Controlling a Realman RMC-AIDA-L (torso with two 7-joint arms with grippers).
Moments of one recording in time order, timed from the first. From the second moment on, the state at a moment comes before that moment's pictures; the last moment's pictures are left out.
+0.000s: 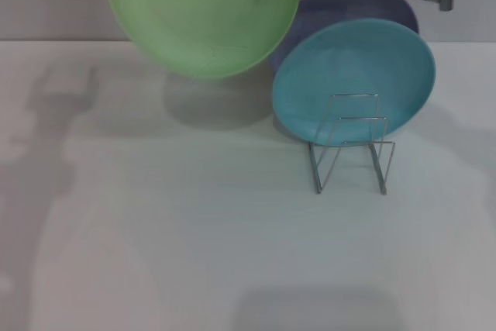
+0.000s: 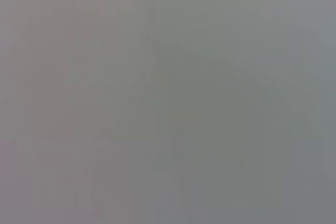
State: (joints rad) left arm 0.07 -2.07 1.69 1.58 -0.30 0.27 0.18; right arm 0.67 2.07 1.87 1.27 -2.03 0.84 -0.91
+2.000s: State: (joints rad) left arm -0.23 -2.07 1.83 0.35 -0.30 1.32 -0.07; right arm 0.14 2.08 2.15 0.78 -0.94 1.48 -2.58
